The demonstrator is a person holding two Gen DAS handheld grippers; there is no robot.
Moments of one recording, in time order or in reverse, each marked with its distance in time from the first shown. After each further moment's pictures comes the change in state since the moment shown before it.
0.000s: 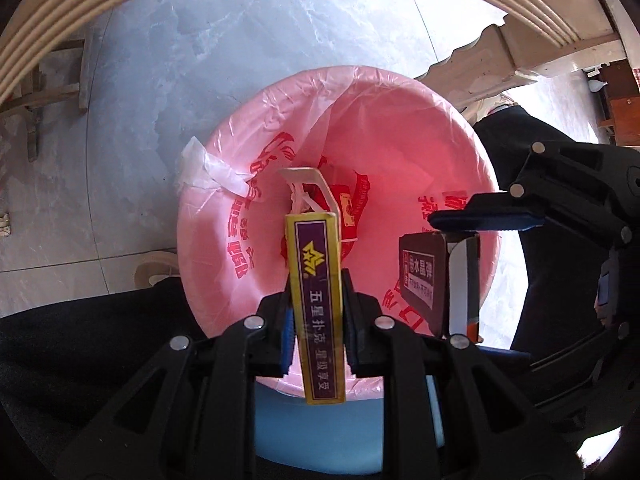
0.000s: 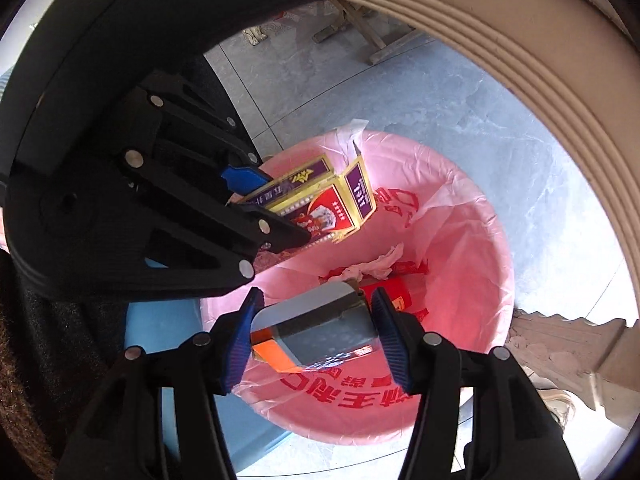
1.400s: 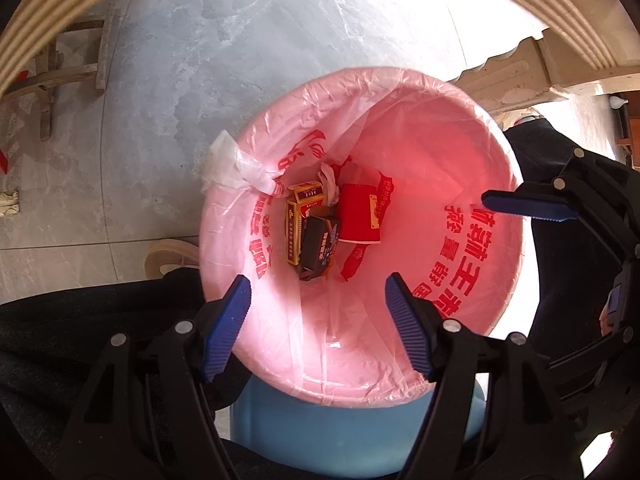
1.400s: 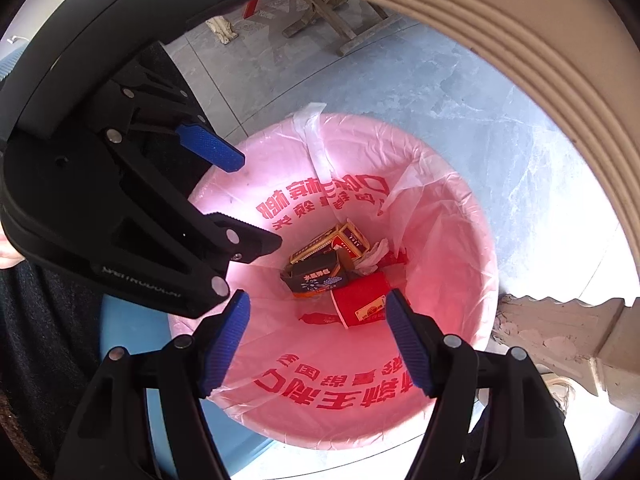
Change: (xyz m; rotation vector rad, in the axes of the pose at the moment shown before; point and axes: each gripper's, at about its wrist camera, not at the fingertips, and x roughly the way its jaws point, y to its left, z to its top) left arm -0.003 0.012 0.006 -0.060 0.012 0.060; right arm 0.004 -0.018 -0.011 0.072 -0.017 -0.089
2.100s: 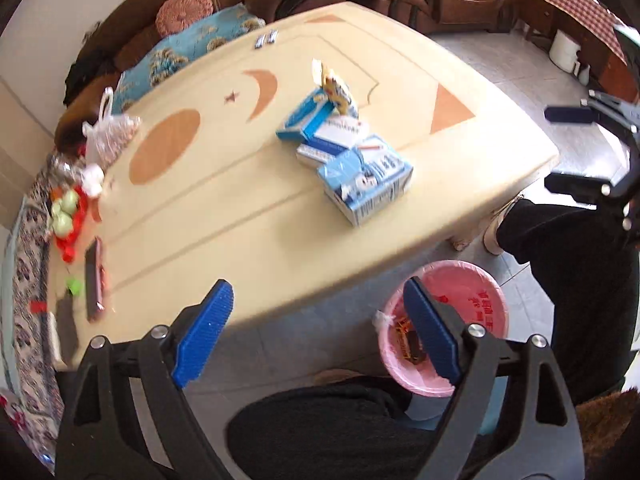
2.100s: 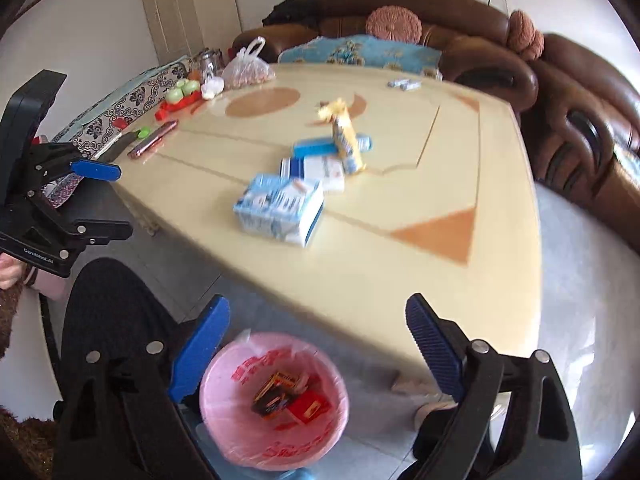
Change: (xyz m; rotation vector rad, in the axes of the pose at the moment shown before) left arm -0.317 0.006 -0.015 0.355 -0.559 0.327; right arm -0.292 -0.002 0.029 0.262 -0.568 -0.336
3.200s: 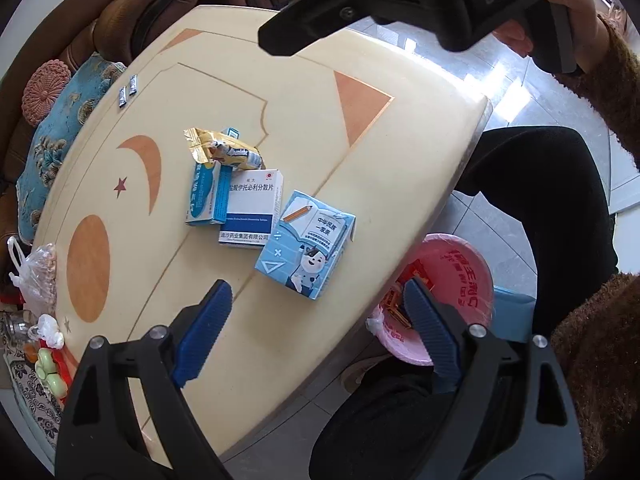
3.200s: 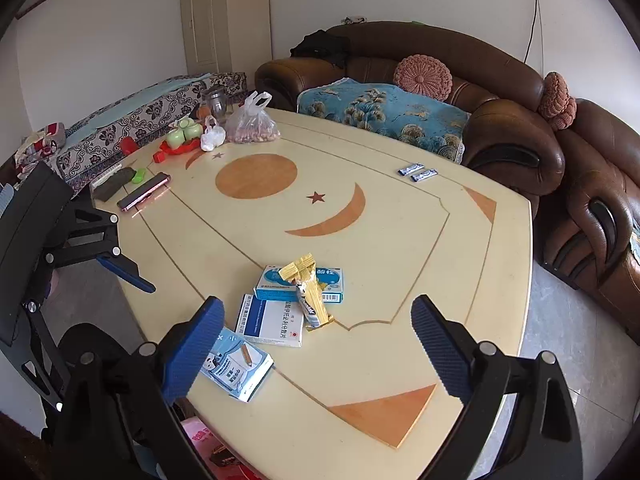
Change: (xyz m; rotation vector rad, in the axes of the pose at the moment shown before) left arm 0.047 -0.026 0.088 0.424 0.114 -0.282; right arm 0.058 -0.051 0.142 -0.135 -0.028 0.080
